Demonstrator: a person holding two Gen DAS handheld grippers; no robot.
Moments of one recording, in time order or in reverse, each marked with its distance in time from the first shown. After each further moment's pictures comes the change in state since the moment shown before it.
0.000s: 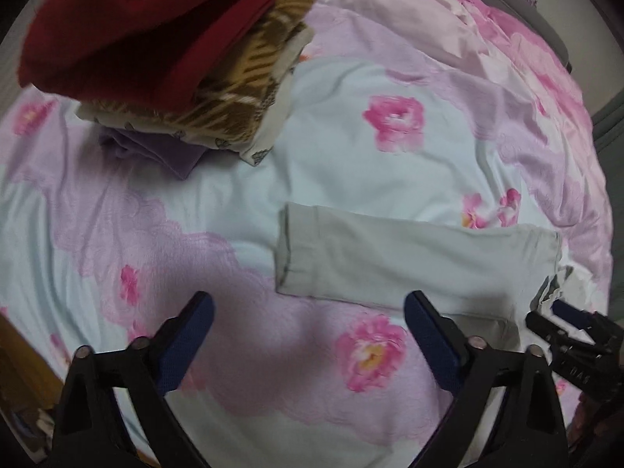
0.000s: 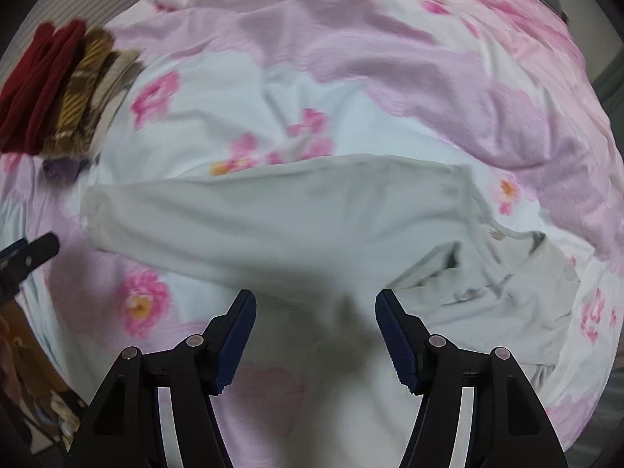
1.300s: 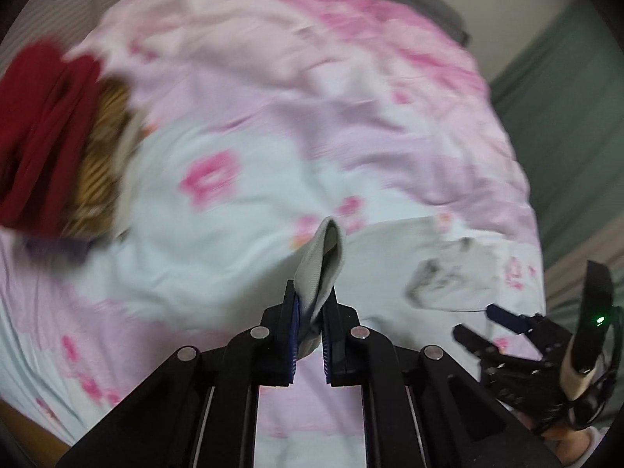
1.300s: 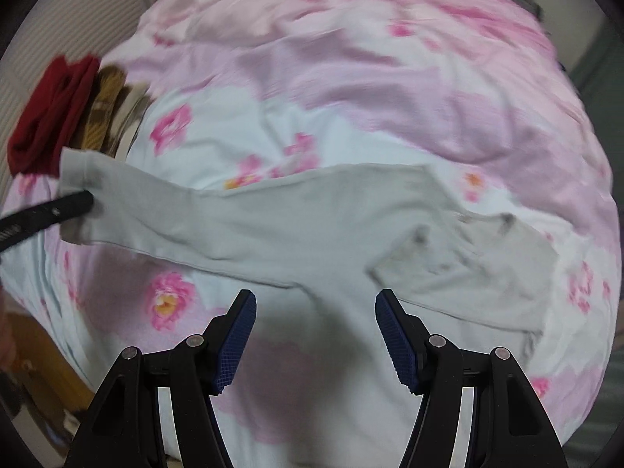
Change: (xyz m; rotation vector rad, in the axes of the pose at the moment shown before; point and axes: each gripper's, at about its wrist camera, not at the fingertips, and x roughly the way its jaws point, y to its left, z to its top) left arm -0.068 -0.145 -0.002 0.289 -0.056 -0.260; right arm -0.066 -0.031 -0.028 0.111 -0.088 -0.010
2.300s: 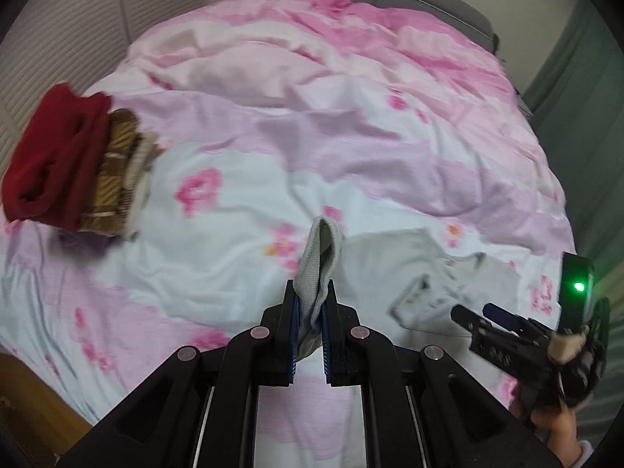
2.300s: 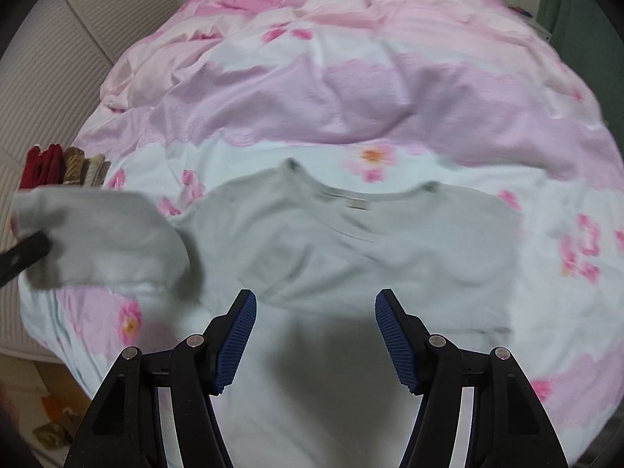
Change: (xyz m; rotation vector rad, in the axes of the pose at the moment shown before) left arm 0.005 -0.069 -0.003 -0.058 -0.069 0.241; right arm 0.030 -0.137 -0.010 0.186 -0.051 0.122
